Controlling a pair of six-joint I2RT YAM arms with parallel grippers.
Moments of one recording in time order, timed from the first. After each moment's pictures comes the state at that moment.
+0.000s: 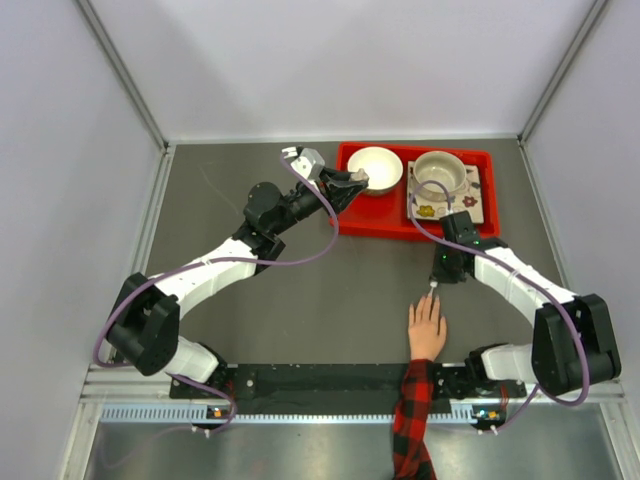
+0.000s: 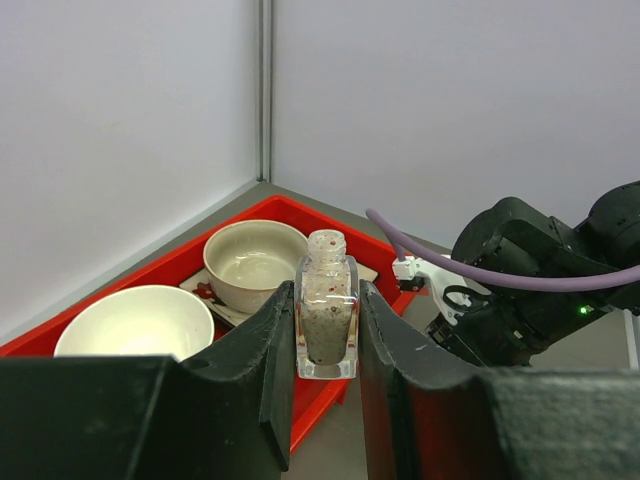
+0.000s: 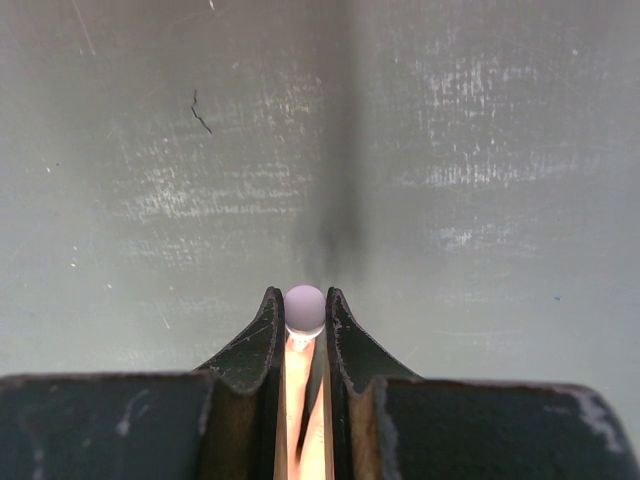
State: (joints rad) left arm -0.64 1.45 0.96 0.78 0.41 -0.21; right arm 0.26 1.29 0.72 -0.56 0.07 0.43
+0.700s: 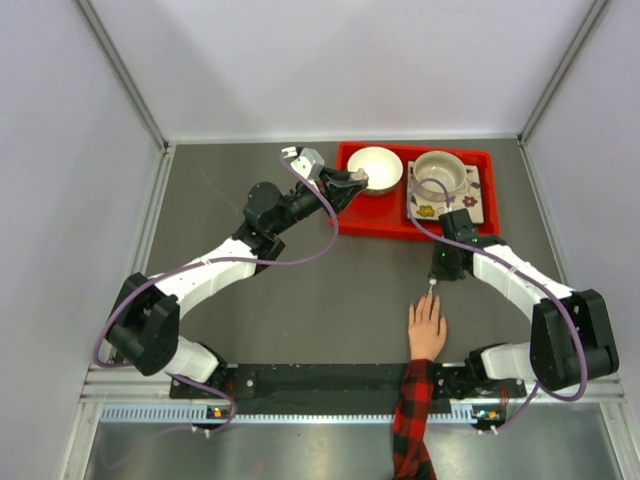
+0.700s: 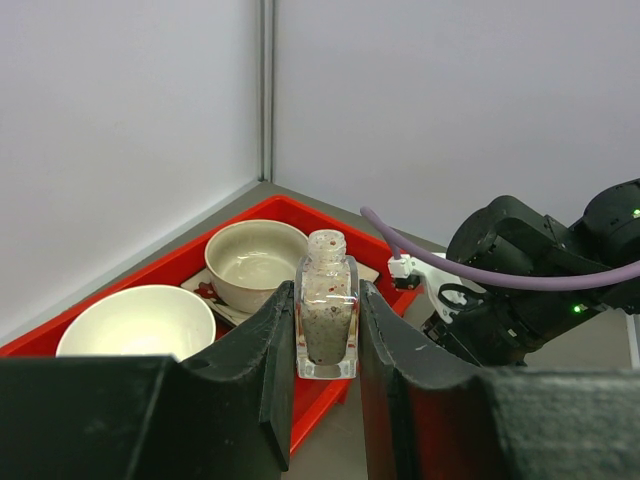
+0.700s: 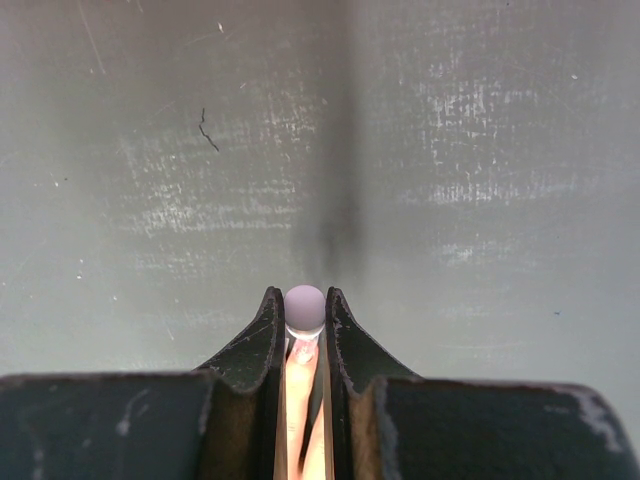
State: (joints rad) left arm -0.64 1.45 0.96 0.78 0.41 -0.21; right arm 0.26 1.32 0.74 -0.54 0.07 0.42
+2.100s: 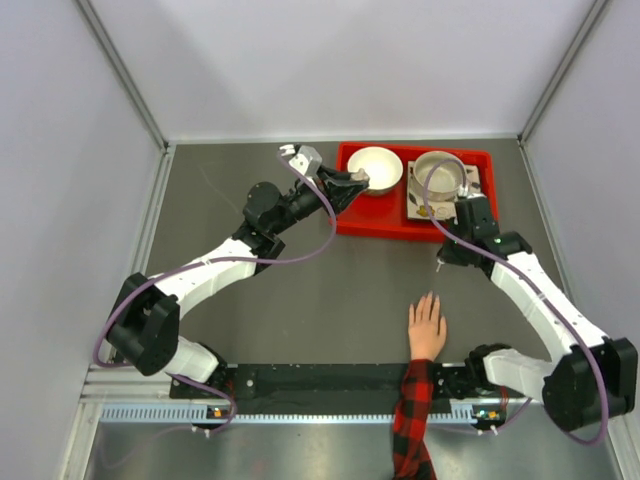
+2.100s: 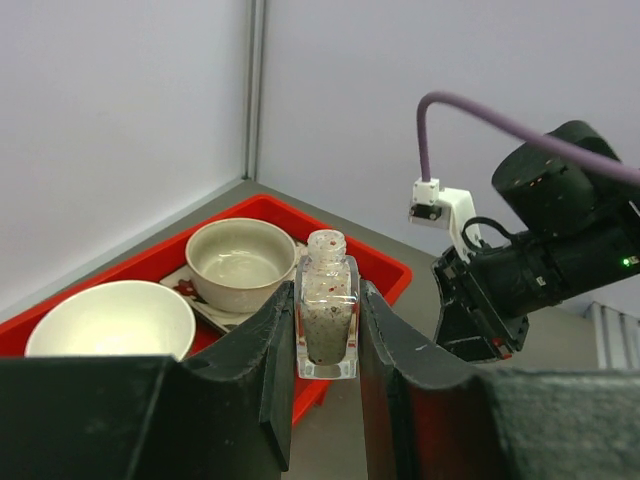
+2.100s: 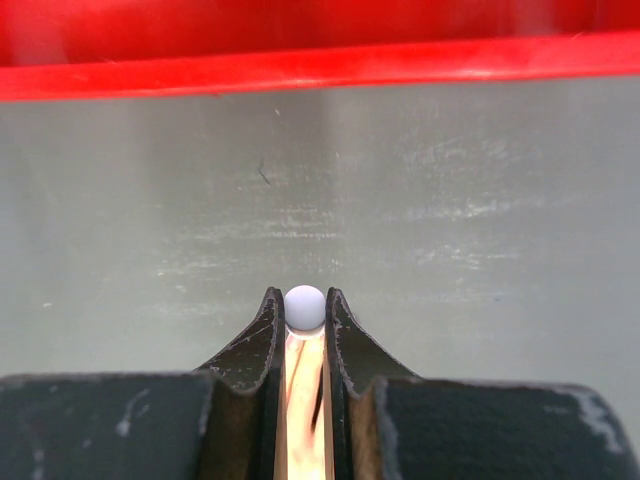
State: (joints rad) left arm -0.64 1.45 0.96 0.78 0.41 -0.27; right arm 0.26 1.14 0.85 -0.65 0.12 0.40
